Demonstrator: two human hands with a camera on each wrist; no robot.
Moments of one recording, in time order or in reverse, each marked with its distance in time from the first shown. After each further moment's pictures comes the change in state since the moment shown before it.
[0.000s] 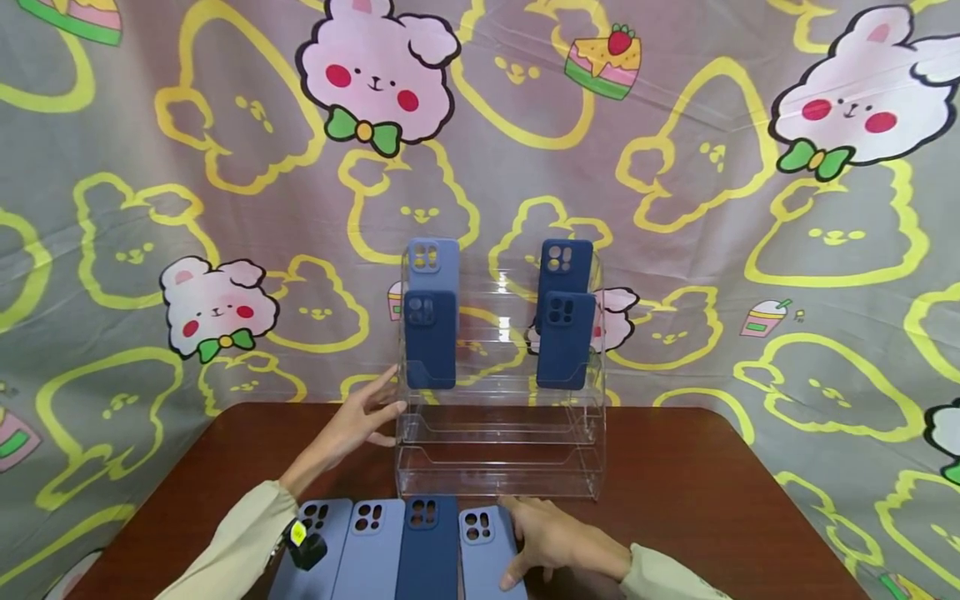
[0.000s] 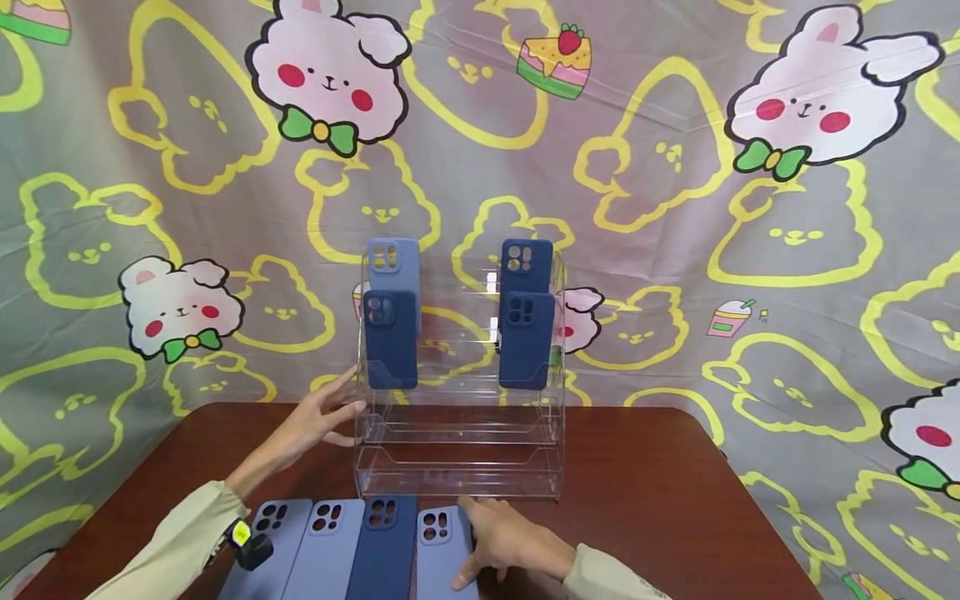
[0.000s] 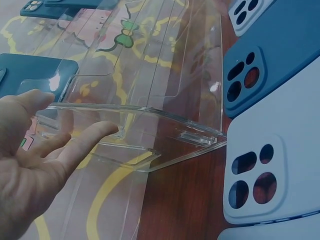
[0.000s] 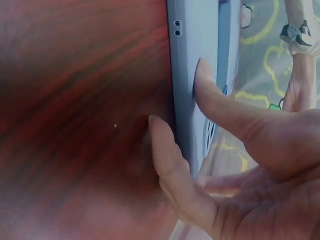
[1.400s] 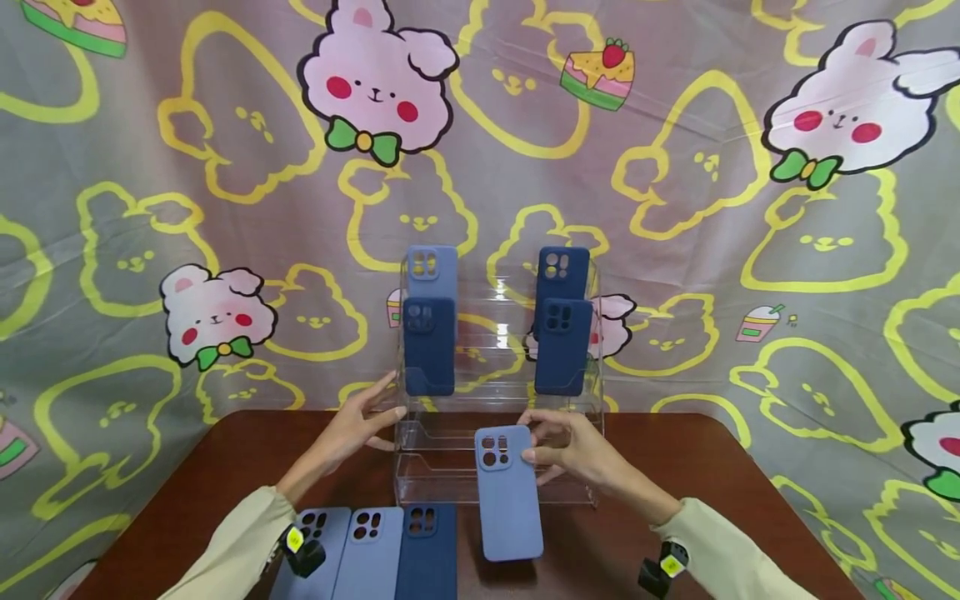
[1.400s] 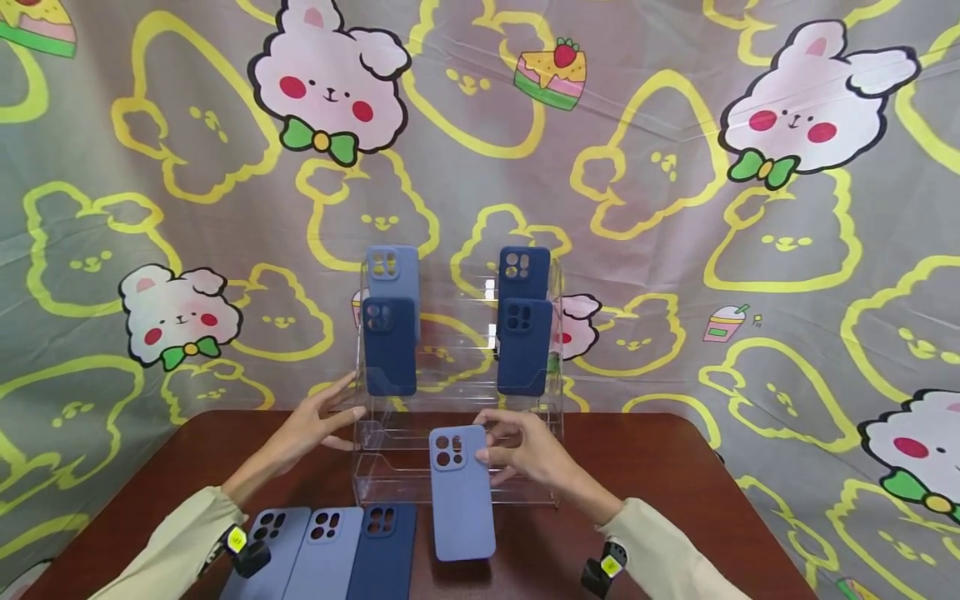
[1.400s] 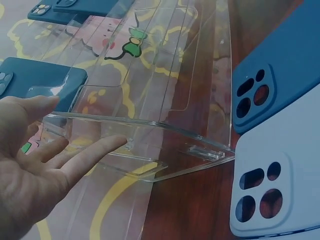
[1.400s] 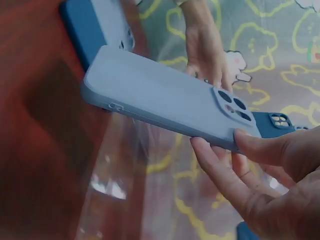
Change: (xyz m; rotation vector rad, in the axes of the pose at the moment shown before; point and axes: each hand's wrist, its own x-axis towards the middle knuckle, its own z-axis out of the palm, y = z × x) left_hand -0.001 0.007 0.002 -0.028 -0.005 0.032; right_hand -0.001 -0.014 -0.092 0.521 0.193 -0.246
